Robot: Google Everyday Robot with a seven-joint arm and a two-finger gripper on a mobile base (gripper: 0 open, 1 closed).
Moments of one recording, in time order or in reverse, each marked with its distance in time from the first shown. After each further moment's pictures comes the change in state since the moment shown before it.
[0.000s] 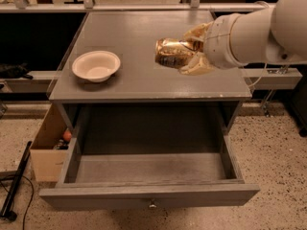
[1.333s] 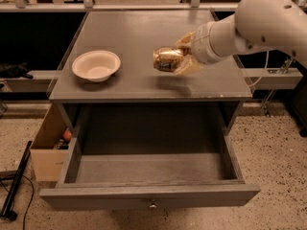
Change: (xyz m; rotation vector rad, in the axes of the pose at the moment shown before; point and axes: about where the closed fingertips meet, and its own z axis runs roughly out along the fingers) arm 0.054 -0.002 0.098 -0.147 -0.004 0.004
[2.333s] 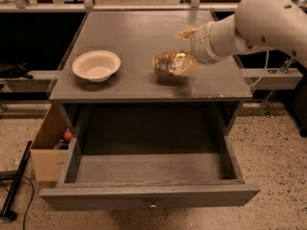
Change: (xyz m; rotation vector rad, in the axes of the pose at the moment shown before) arm 0.000 0.000 0.000 0.000 0.000 0.000
